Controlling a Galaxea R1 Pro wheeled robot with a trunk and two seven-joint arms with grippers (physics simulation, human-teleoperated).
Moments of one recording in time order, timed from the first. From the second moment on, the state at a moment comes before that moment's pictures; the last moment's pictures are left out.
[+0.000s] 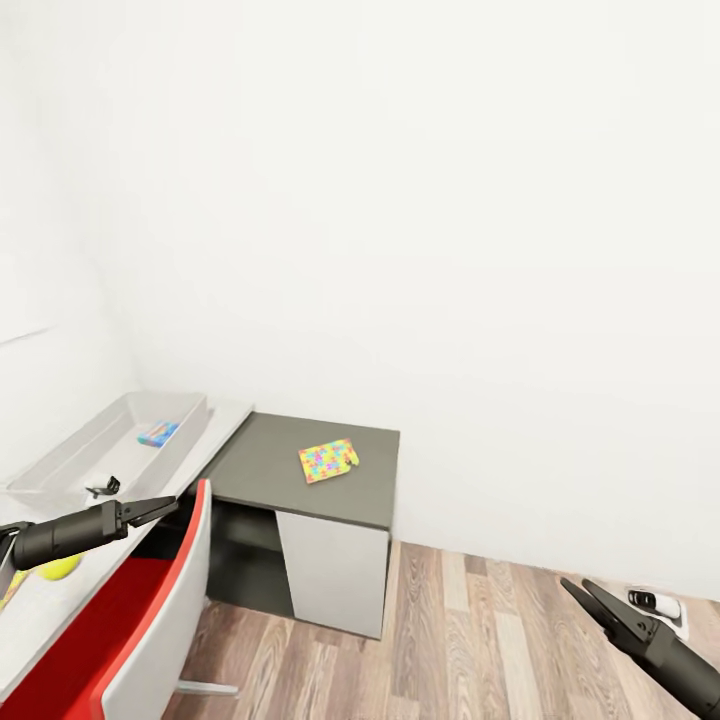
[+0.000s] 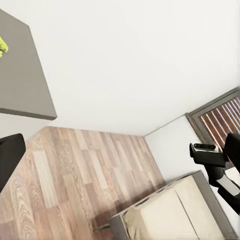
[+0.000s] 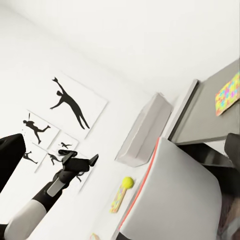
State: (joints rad) left arm -0.59 0.46 0.36 -0.84 0.07 0.79 -1.57; right arm -0.10 -0.26 -0.55 -1.09 -0.54 0.68 1.48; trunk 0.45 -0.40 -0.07
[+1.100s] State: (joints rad) left arm -0.59 0.46 0.36 -0.84 0.07 0.79 -1.57; right arm -0.10 -0.26 -0.60 -1.08 -0.55 0.68 1.48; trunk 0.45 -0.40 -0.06
